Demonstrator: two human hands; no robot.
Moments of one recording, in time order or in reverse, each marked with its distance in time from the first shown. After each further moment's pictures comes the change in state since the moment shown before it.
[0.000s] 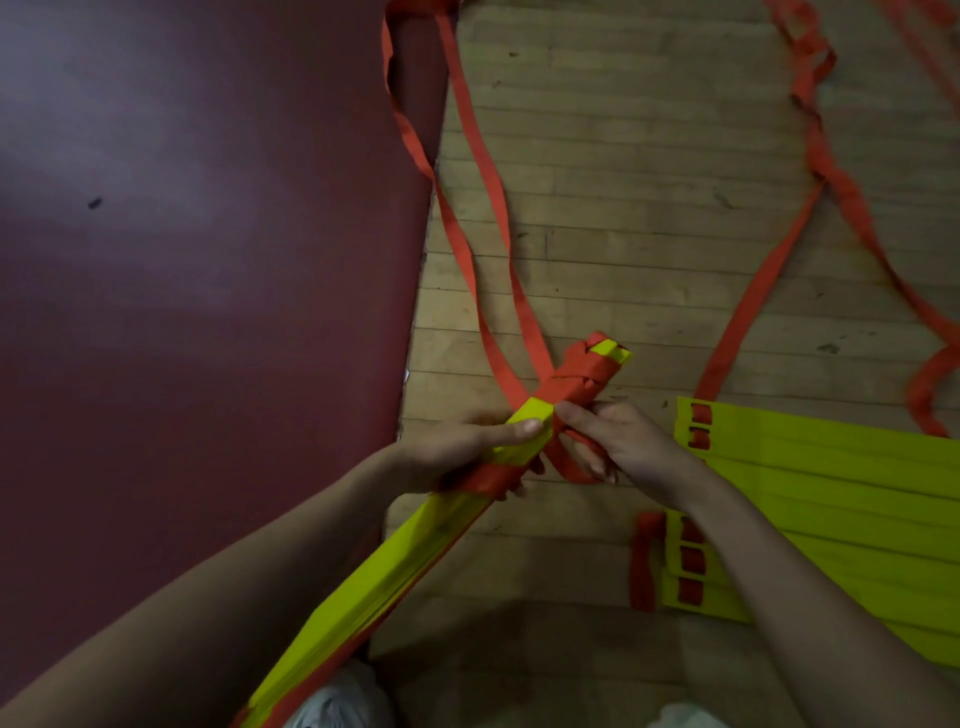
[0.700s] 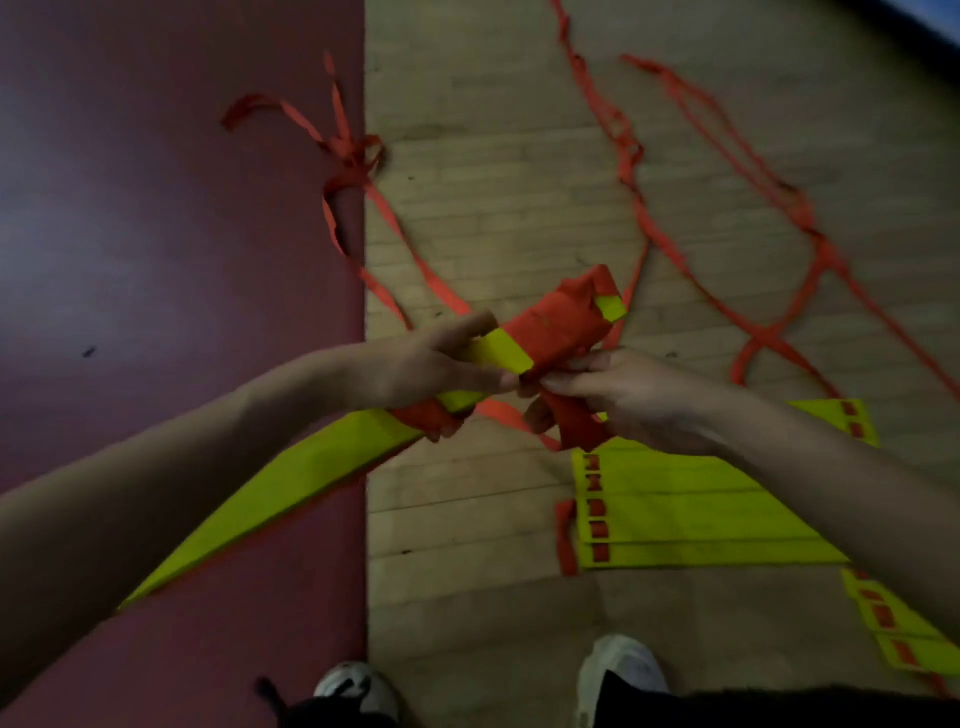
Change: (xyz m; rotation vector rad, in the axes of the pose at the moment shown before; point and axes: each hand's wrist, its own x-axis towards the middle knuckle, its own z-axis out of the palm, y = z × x) left_hand -0.132 0.192 0.105 0.602 -0.053 0.215; right_hand -0.166 -0.158 -0.061 0.210 -0.028 -0.022
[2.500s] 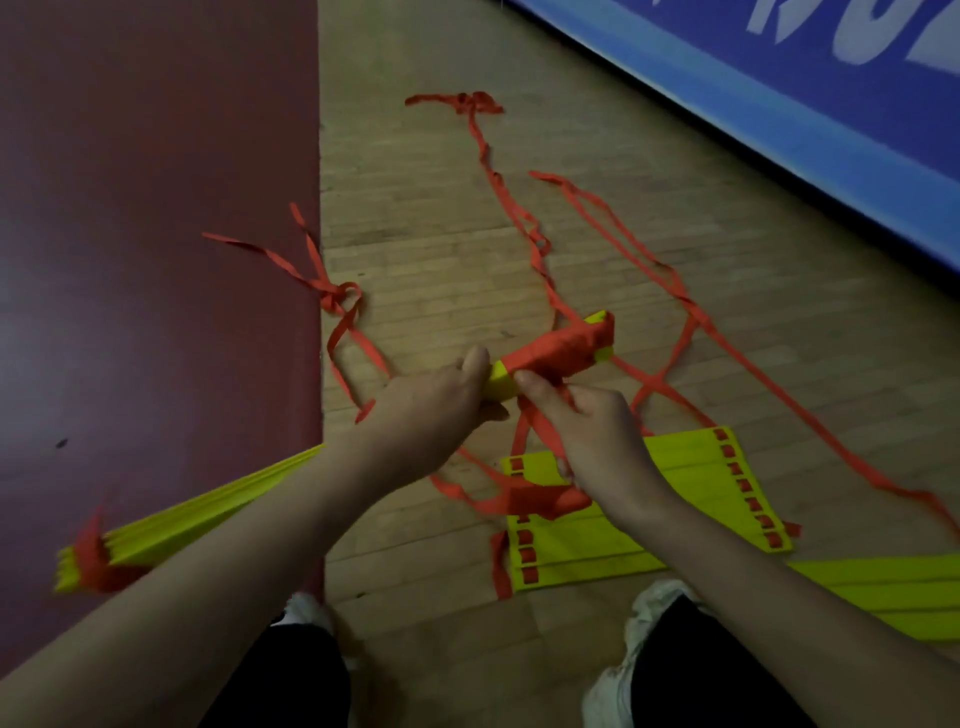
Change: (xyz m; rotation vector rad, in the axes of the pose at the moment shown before) left_hand -0.043 0.104 0.102 1.156 0.418 0.144; right_hand -0.133 -0.032 0.027 -0.220 0.797 -0.317
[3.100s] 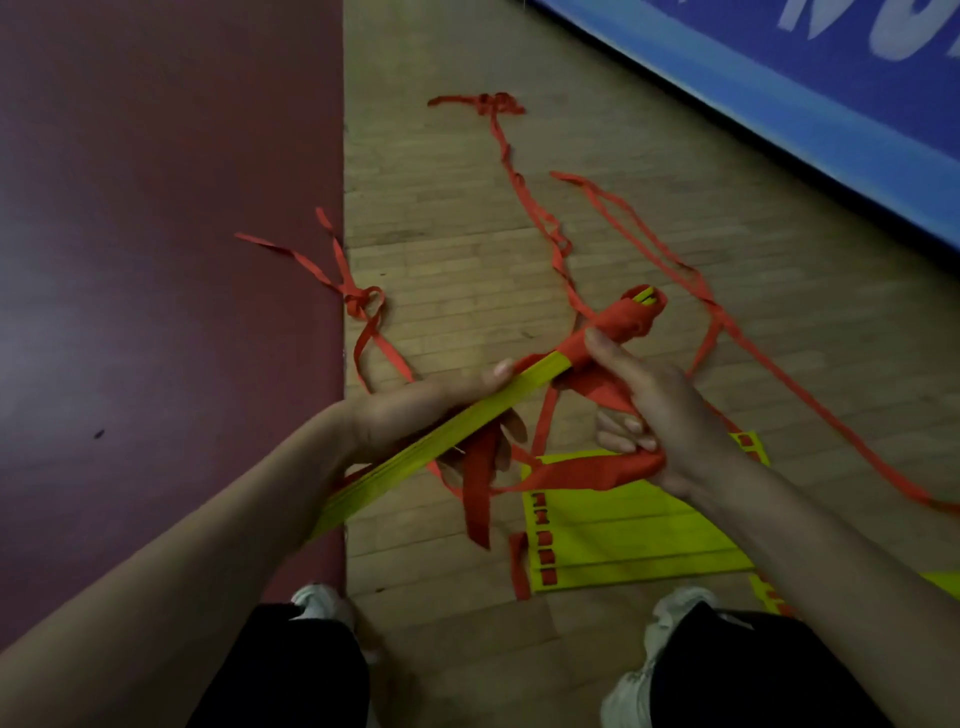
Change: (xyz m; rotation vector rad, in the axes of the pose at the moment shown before) left_hand -0.004 -0.038 -0.002 -1.295 -0.526 -0.104; right_hand 0.011 -0.023 -0.022 0.606 -0.211 0.227
